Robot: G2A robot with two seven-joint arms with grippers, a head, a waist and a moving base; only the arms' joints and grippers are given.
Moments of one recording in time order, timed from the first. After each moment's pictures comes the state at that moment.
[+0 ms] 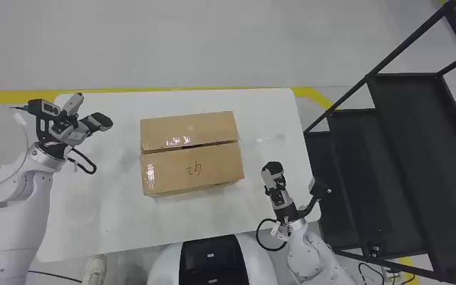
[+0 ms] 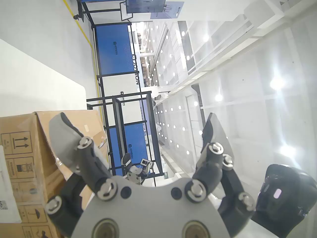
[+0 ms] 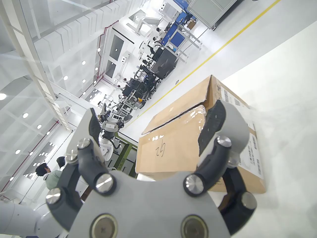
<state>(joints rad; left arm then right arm) 1.20 -0.94 -1.52 -1.41 -0.70 -0.25 -0.84 -1.89 -1.29 1.27 -1.85 -0.55 -0.52 -0.41</state>
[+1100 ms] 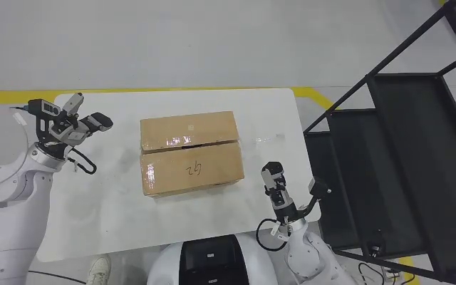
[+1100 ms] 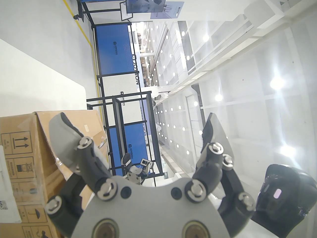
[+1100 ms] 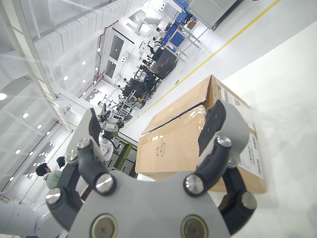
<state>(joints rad) 1.20 -0.94 -1.52 -1.41 -0.70 -0.25 -0.84 -1.89 -1.29 1.27 -1.85 -0.55 -0.52 -0.41</state>
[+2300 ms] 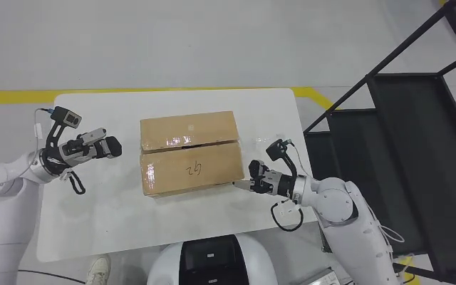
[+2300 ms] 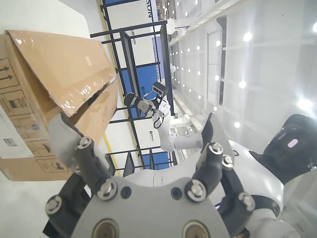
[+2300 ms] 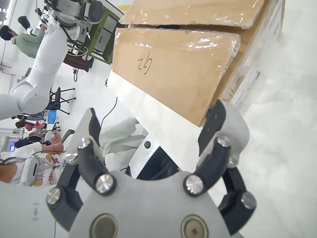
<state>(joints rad) 1.15 -0.91 -1.53 -1.35 -0.63 -0.25 -1.33 -1.60 -1.19 1.47 -1.94 -0.39 -0.38 0.89</state>
